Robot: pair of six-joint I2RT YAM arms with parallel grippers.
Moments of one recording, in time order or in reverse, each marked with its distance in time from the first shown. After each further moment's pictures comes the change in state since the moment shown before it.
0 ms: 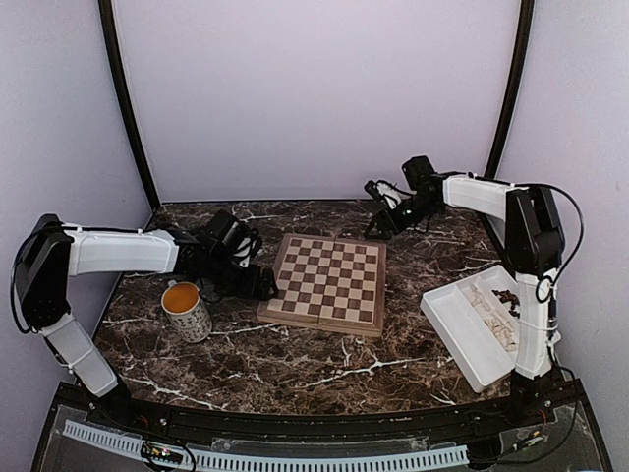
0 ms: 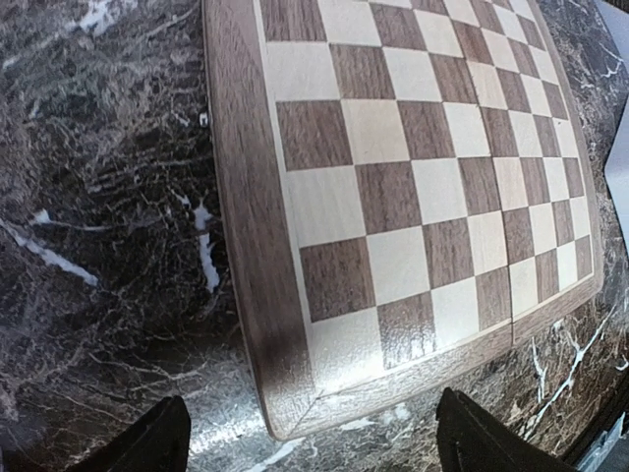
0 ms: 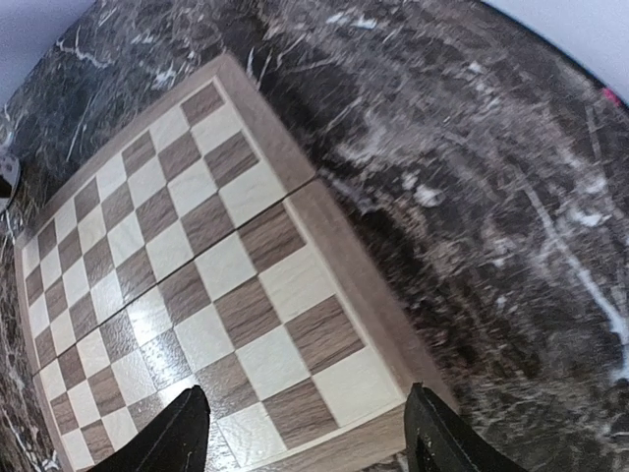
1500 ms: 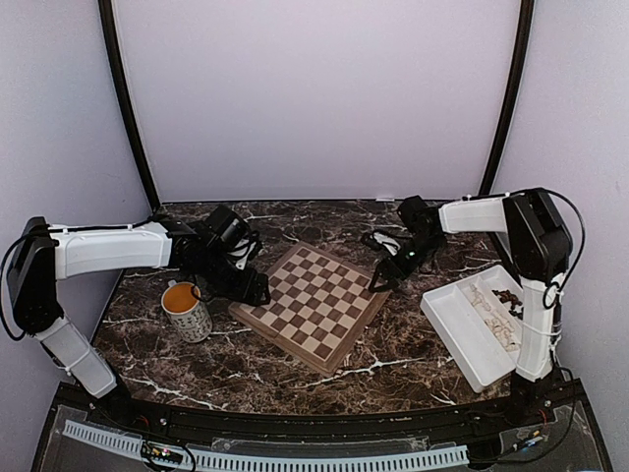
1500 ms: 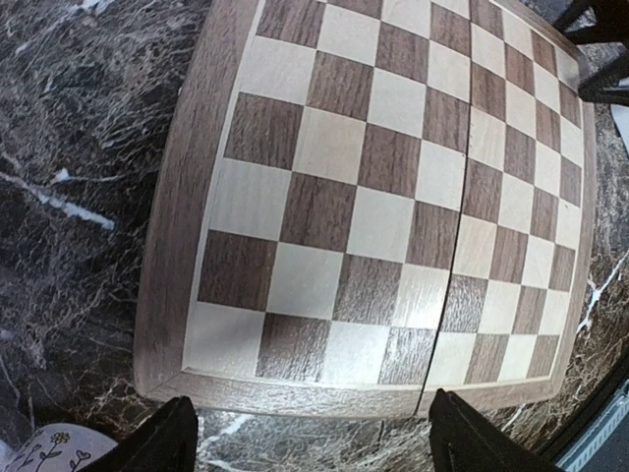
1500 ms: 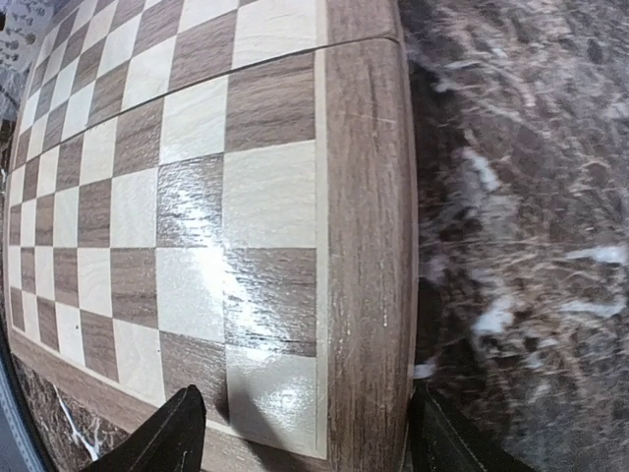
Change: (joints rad) left arm -0.028 -0.061 0.066 -0.206 -0.020 0.082; right arm 0.049 -0.069 -0.280 -0.075 -0.039 -0.100
